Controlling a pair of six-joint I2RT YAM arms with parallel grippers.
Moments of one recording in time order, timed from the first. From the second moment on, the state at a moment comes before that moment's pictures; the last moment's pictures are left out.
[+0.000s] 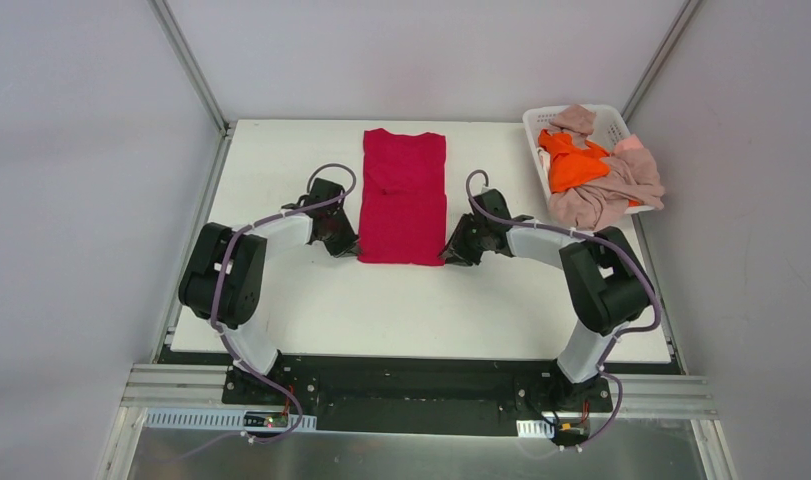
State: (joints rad) left arm -0.31 1.72 0.95 -0.31 0.13 -0.79; right arm 0.49 1.75 0.95 -0.19 -0.26 0.91
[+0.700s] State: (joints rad) left arm -0.48 0.84 0.55 -0.48 0.10 -0.85; right arm 0.57 1.35 0.76 -0.45 -0.63 0.86
